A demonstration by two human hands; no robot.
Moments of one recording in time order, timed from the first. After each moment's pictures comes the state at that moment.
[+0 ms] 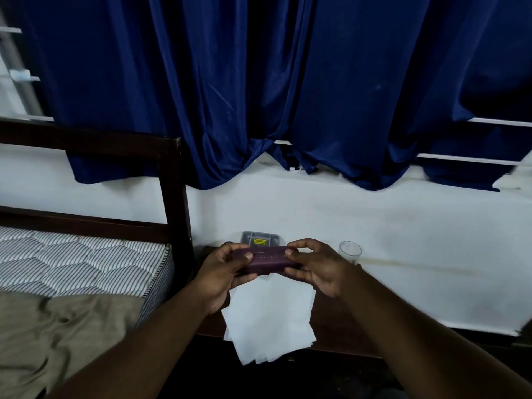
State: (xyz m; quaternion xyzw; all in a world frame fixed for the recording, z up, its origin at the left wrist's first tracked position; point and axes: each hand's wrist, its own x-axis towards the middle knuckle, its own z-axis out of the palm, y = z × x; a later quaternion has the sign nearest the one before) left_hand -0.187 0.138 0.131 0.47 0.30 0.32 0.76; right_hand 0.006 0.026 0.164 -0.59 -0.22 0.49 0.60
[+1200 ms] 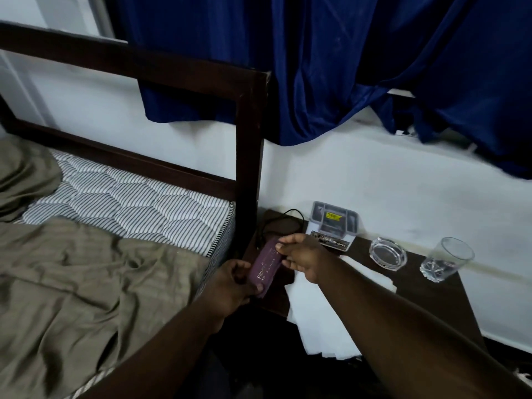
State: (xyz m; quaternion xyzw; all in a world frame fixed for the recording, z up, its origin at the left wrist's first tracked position) left_hand -0.301 0.197 0.007 0.51 0.49 0.25 0.66; right_hand -0.096 0.205 0.035 -0.68 -0.25 0.53 0.44
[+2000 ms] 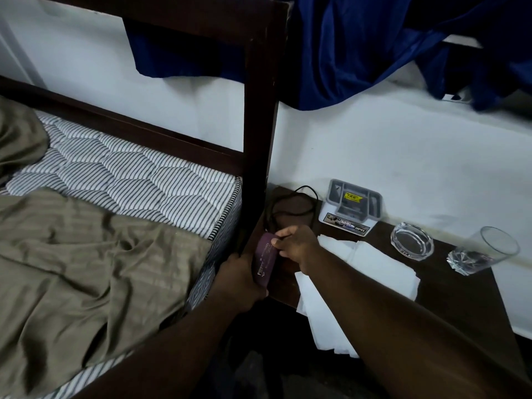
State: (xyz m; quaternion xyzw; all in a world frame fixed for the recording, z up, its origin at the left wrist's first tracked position) left_hand -0.288 0.213 -0.018 0.76 0.56 0.04 0.32; right_hand -0.110 0.243 -0.035 -0.76 -0.32 0.45 0.35
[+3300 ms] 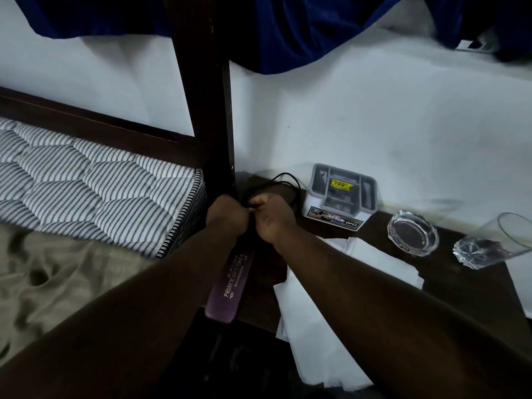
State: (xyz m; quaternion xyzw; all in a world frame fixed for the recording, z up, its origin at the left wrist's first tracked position) left_hand -0.178 0.361 -0.048 0.63 0.66 0.14 0.39; right_hand -0.077 0.316 -0.056 -0.77 -0.46 0.31 0.32
